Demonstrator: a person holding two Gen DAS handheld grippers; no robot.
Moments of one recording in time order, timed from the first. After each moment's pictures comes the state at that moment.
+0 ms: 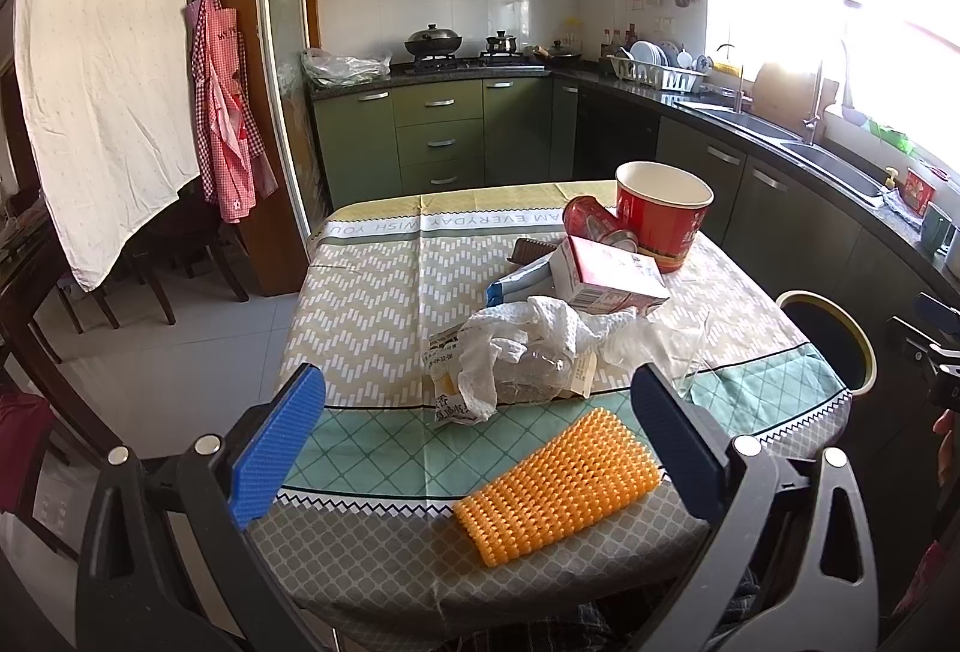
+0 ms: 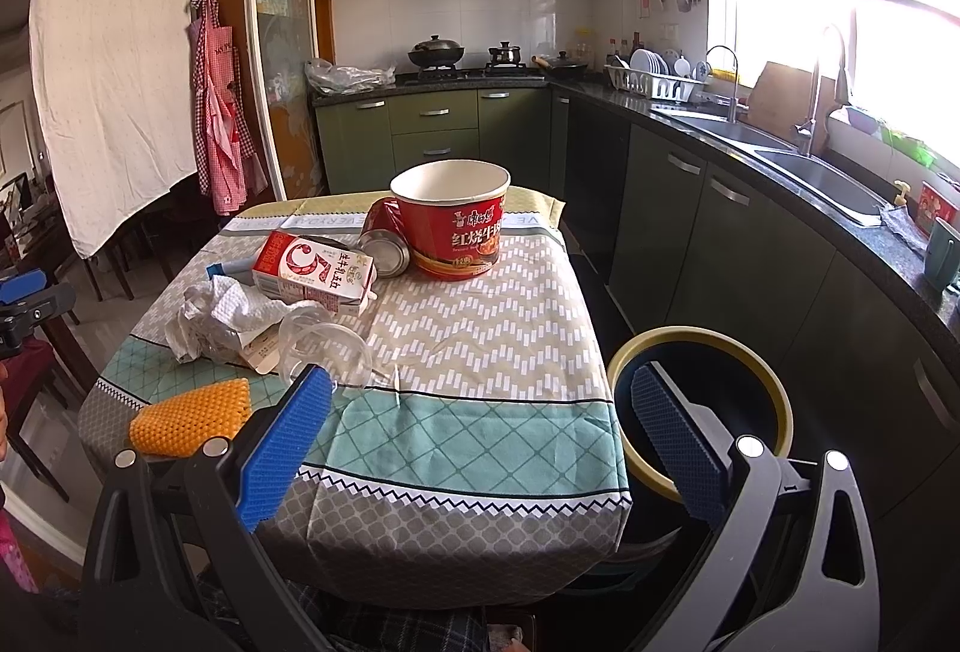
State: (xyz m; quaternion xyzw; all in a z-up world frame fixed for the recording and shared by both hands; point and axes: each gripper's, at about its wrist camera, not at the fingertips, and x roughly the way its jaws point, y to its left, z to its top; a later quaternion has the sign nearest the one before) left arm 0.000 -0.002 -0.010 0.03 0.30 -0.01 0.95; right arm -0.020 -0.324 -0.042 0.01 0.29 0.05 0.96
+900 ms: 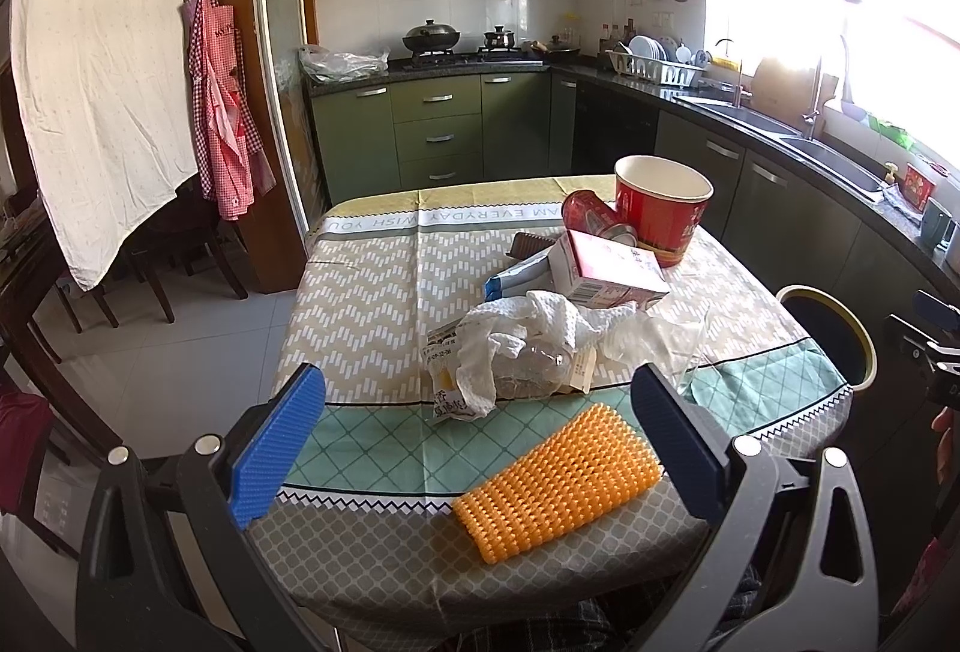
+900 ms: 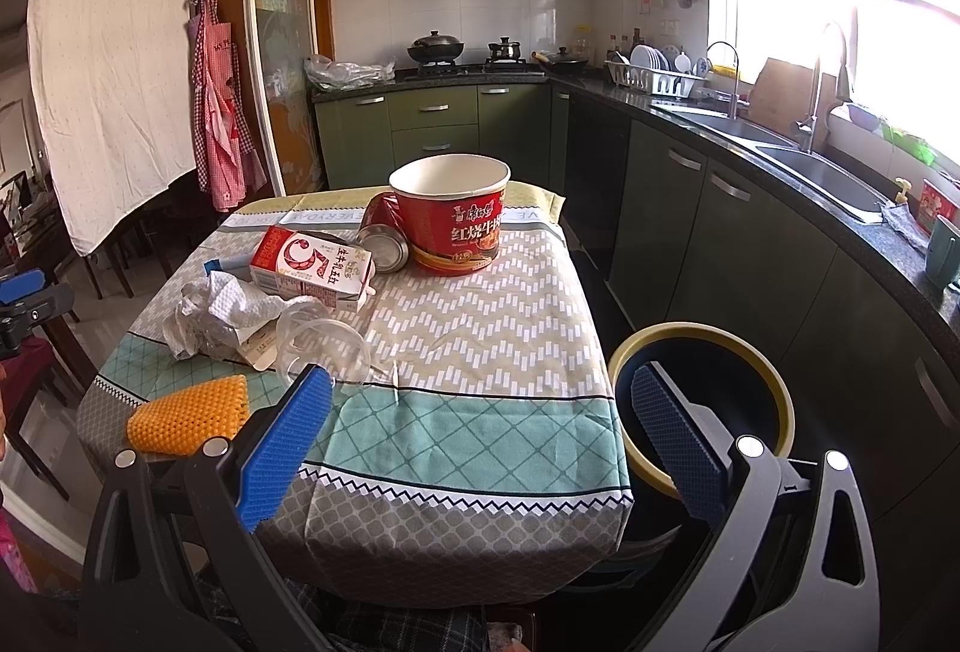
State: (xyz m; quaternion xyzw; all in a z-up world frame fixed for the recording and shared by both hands) left arm 0.000 -0.004 -0.017 0.03 0.31 -0.01 0.95; right arm -0.017 -0.324 -0.045 0.01 0.29 0.05 0.95
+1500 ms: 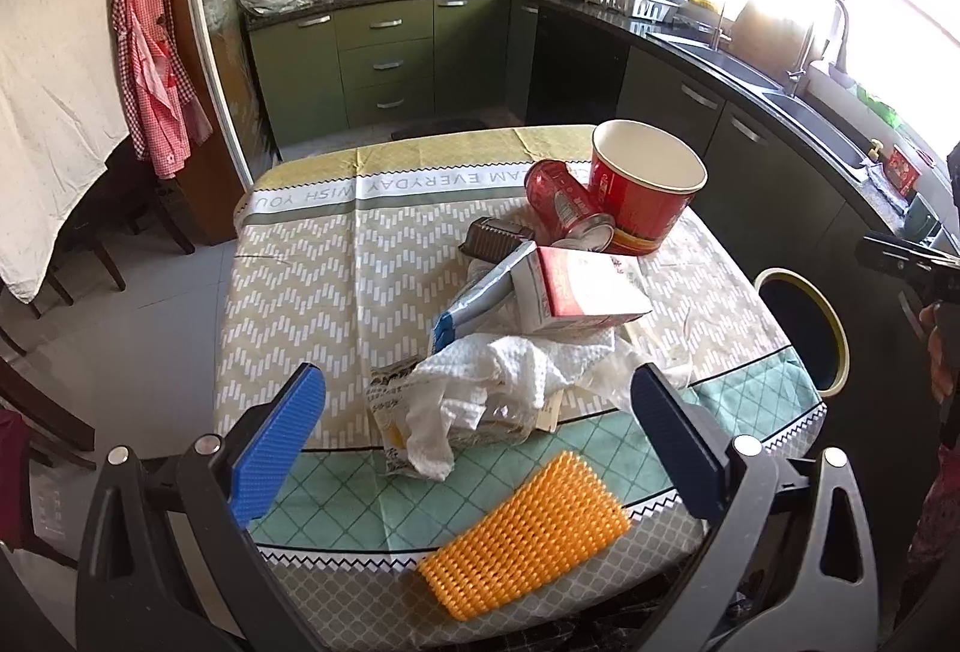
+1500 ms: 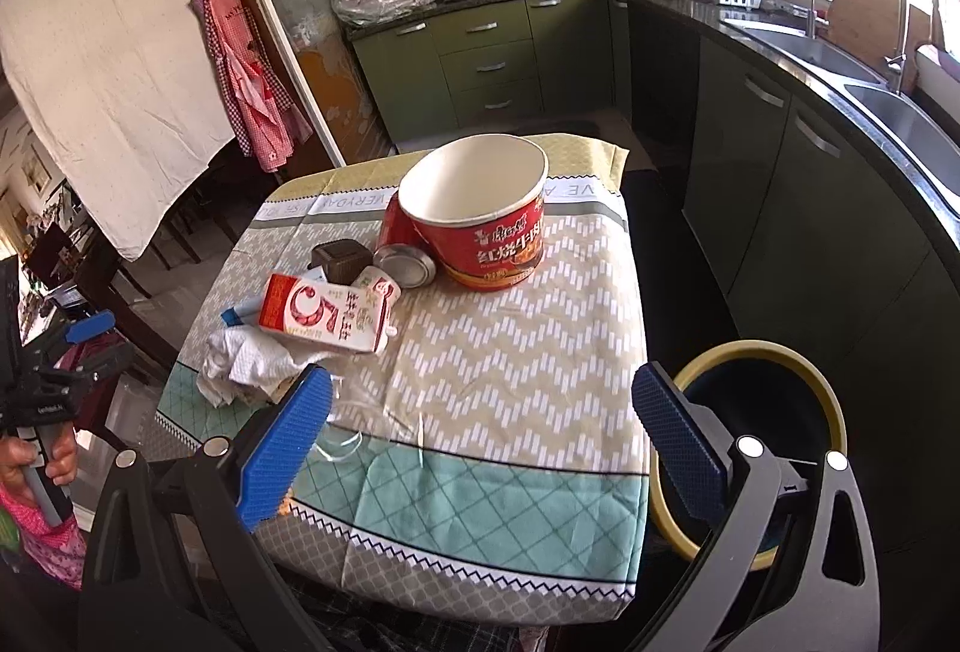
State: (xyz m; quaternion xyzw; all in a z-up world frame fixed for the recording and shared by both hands) left arm 0.115 -0.017 0.005 0.02 0.43 -0.08 0.90; right arm 0.152 -0.357 0.007 0.07 0.44 0.15 0.88
